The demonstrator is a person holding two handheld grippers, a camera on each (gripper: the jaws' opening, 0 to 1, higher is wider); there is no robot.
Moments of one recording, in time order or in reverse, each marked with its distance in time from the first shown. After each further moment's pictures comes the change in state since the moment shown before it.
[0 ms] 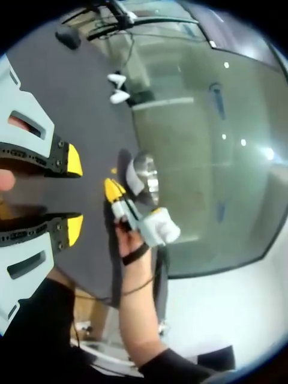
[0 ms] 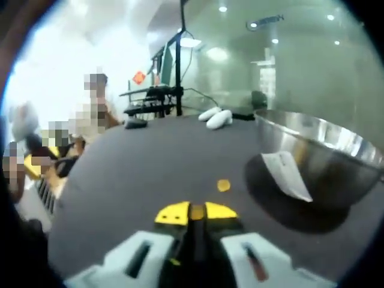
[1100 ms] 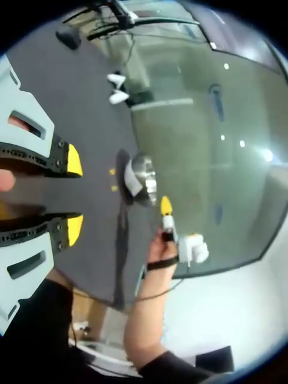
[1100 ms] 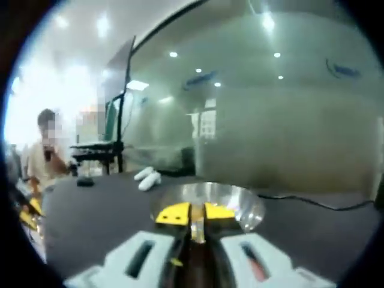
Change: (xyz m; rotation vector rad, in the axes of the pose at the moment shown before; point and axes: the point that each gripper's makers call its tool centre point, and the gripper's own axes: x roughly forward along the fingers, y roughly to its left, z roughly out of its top) left arm -0.001 0.000 0.003 -0.005 -0.014 0.002; right arm -0.116 -0.120 0.095 0.073 -0.320 -0.463
